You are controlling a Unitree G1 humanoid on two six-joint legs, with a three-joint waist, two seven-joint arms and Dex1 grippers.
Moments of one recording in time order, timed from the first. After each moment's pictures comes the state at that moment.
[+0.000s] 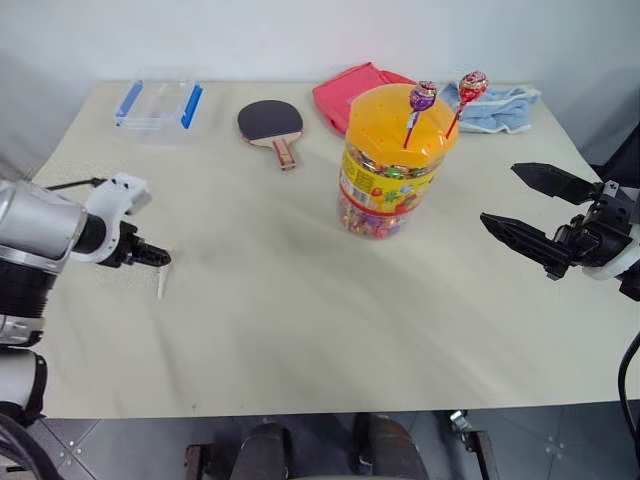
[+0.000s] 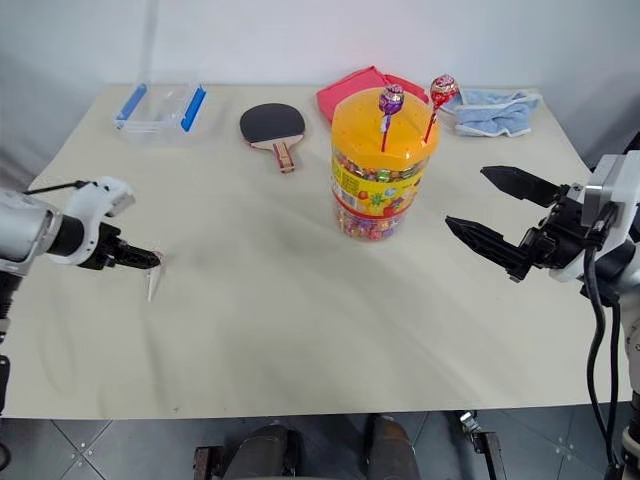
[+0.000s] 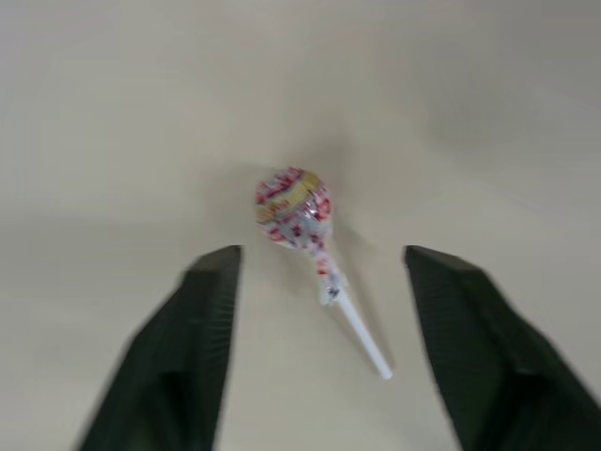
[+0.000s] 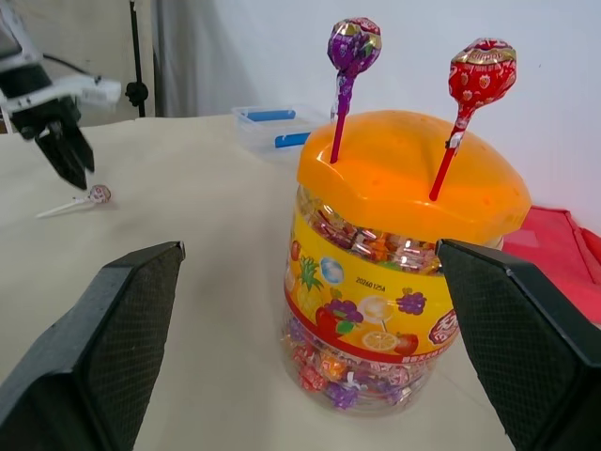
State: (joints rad) left arm -0.96 1.09 -0.29 0.19 -0.08 1.37 -0.98; right arm -0.24 -0.85 -0.48 -0.30 0.84 0.44 0.95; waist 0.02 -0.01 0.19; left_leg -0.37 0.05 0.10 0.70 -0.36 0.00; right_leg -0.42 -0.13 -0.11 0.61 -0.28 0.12
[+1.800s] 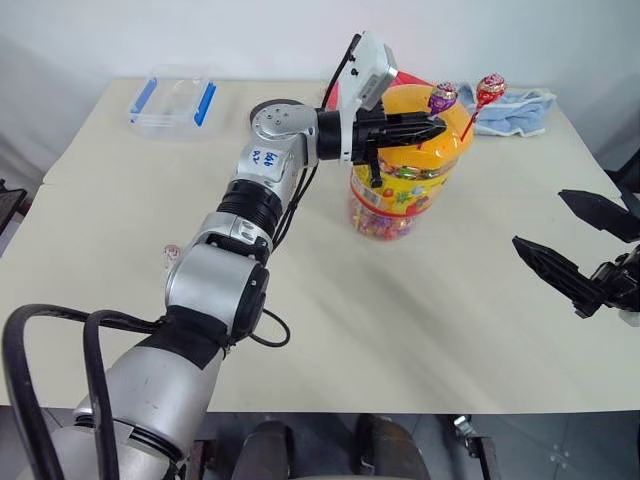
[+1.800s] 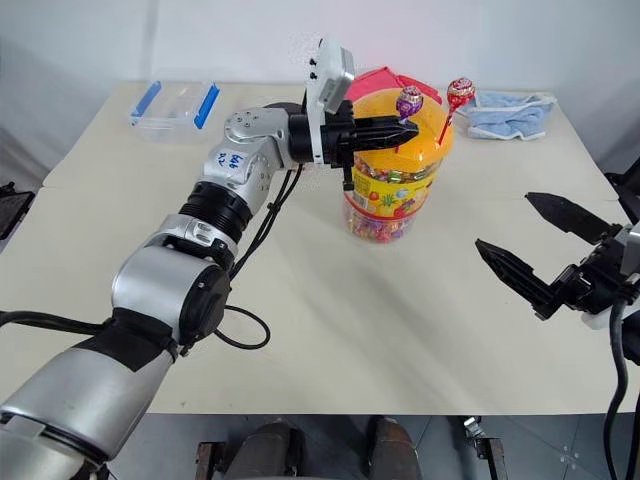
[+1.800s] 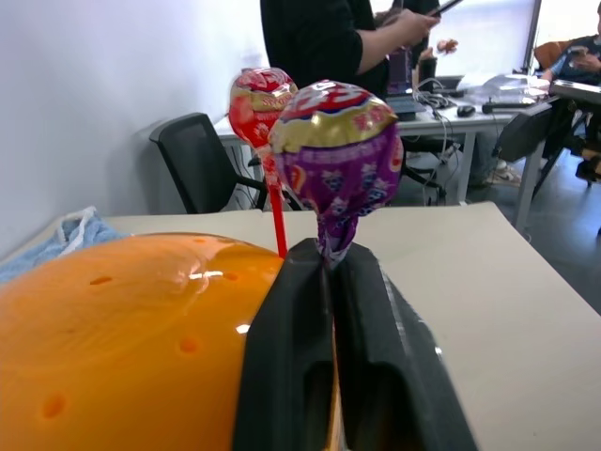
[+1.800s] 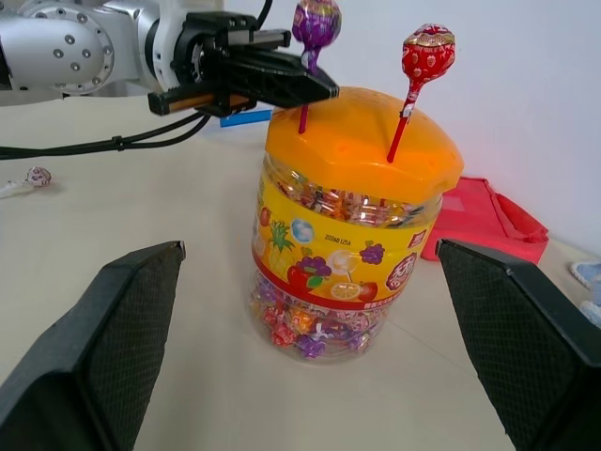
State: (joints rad) left arm -1.52 0.10 0.03 1.11 -0.23 -0.02 -1.10; right arm 0.07 -0.80 -0.72 -0.55 0.89 0.44 0.79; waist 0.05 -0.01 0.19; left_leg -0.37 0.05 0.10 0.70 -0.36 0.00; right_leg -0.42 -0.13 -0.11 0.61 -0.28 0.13
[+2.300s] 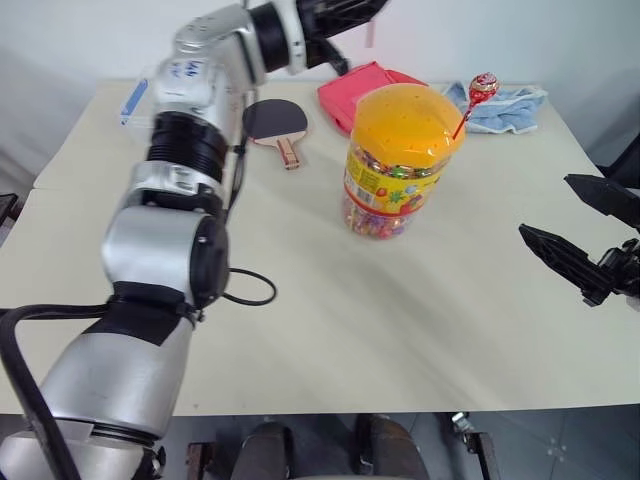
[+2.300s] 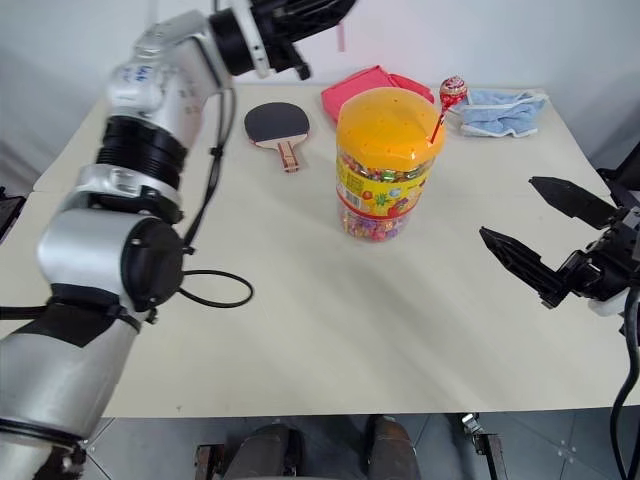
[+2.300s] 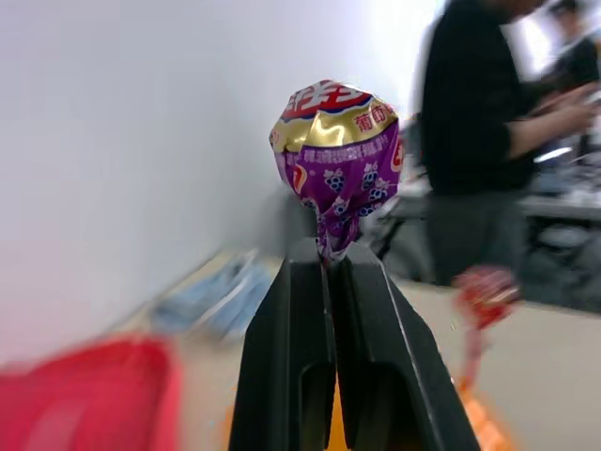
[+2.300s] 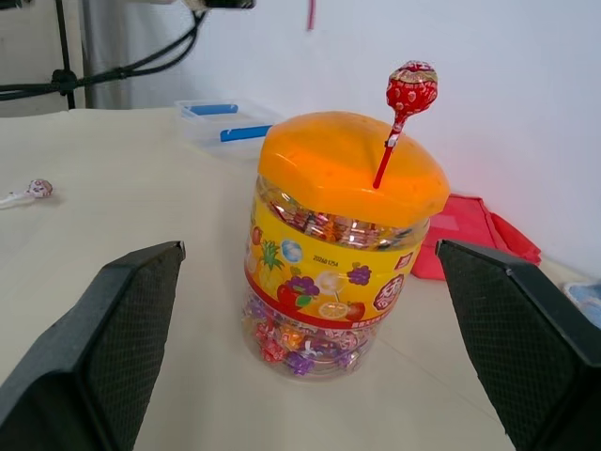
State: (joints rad) left arm -1.60 0.35 0.10 0.99 -0.20 0.29 -0.84; right arm 0.01 -0.84 -0.70 -0.50 0.91 0.44 0.84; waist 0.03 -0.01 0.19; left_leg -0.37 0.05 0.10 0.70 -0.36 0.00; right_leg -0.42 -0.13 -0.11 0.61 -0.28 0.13
